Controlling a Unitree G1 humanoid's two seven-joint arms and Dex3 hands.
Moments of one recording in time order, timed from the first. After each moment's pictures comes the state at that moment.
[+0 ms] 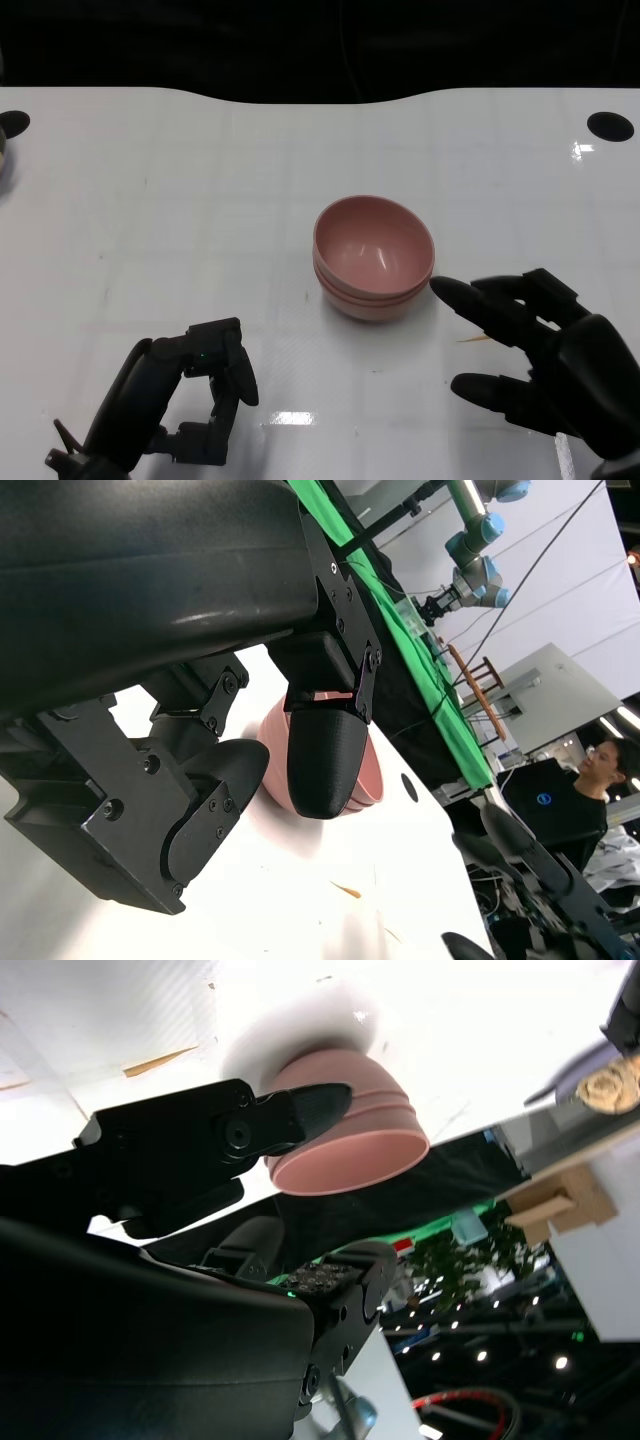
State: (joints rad) left arm -0.01 0.14 -0.08 0.43 0.11 -0.83 -0.15; right arm 0.01 -0.36 0.26 0.11 -0.67 -0.55 -0.42
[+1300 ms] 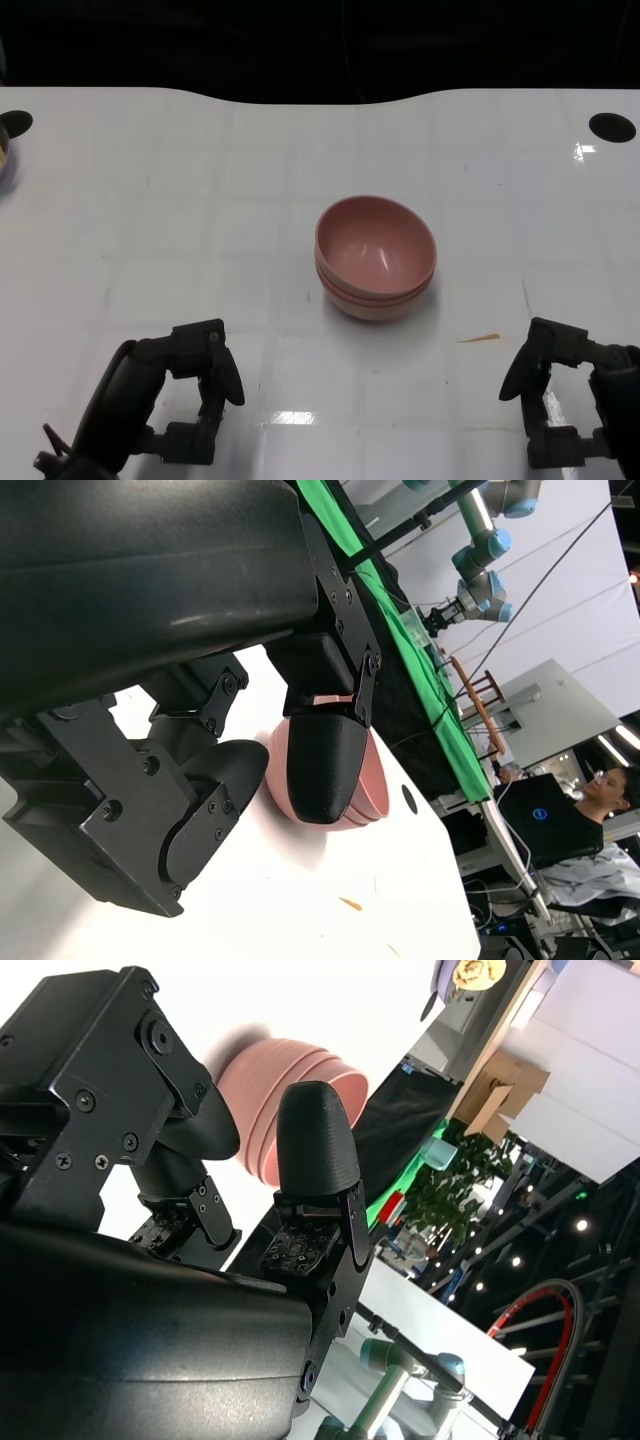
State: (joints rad) left arm -0.04 0.15 -0.06 0.54 0.04 -0.91 -0.17; right arm 0.05 -0.18 0.10 0.33 -0.25 -0.85 -0.21
